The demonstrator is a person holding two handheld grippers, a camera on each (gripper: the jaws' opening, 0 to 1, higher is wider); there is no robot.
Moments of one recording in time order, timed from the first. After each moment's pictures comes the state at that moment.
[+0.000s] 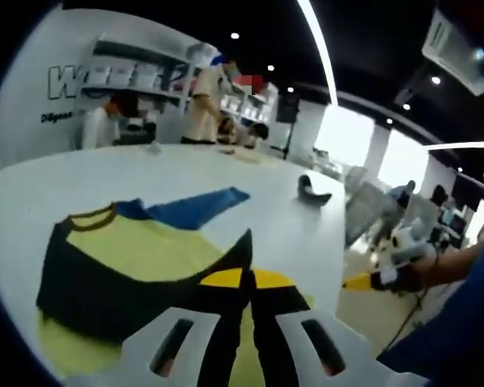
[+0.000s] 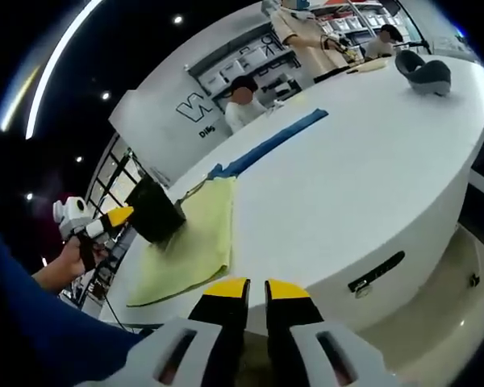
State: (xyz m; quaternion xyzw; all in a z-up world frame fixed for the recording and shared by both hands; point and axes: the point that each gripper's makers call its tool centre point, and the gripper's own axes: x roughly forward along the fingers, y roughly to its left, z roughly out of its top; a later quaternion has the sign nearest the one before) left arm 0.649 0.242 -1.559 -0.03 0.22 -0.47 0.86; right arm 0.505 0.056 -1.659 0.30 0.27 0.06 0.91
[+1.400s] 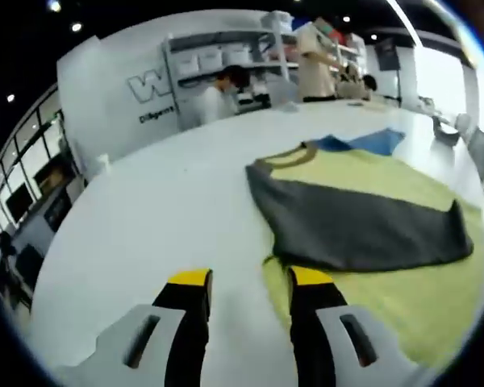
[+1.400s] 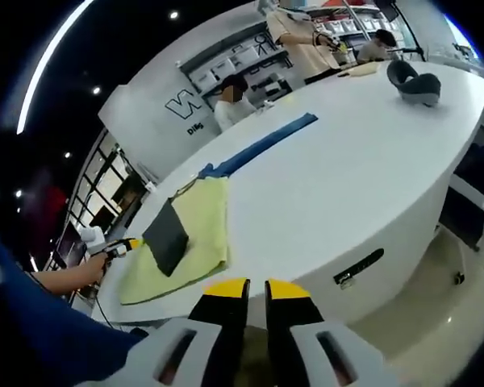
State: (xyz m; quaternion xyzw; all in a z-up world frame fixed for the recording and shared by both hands) left arm 0.788 0.493 -1.665 0.14 0.27 -0.18 0.94; right arm 0.483 0.051 -1.640 0.28 0.29 0.02 0.91
